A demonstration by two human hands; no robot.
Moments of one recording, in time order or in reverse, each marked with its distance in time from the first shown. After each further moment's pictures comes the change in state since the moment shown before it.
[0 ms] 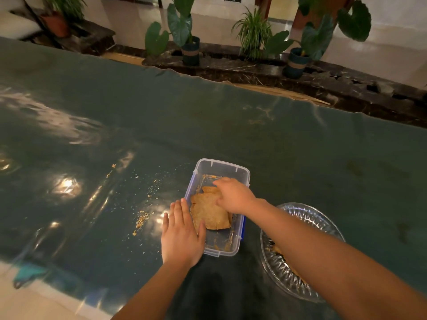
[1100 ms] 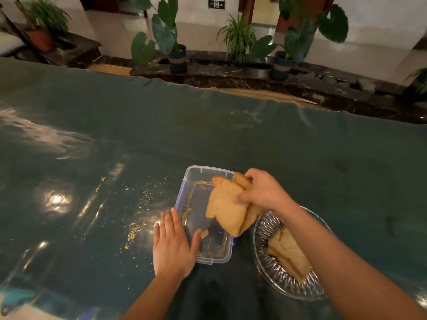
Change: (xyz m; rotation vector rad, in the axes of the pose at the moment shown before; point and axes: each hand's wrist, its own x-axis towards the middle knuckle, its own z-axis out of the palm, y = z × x) left_hand -0.001 -0.003 0.004 -0.019 0.017 0.017; right_hand -0.064 0.044 -0.063 0.484 0.196 0.349
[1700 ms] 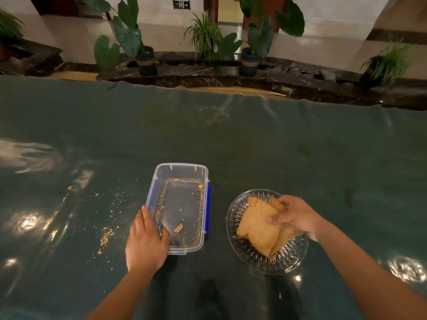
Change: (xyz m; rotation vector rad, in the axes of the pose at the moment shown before) left_hand 0.000 0.005 -0.007 -0.070 -0.039 -0.071; right_hand -0.089 0.166 -0.038 0.432 -0.031 0.311
